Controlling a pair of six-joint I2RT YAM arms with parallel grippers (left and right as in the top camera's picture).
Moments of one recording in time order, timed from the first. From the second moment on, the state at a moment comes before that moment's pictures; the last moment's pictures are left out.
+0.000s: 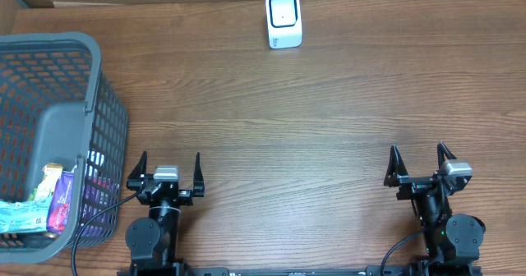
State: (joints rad) left arm 0.07 0.02 0.01 -0.08 0.05 0.13; right arm -0.01 0.01 0.02 -0.03 -0.11 0.15
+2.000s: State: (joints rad) left arm 0.07 0.97 1.33 -0.82 0.35 0.12; right arm -0.01 0.86 1.31 -0.97 -0.22 0.05
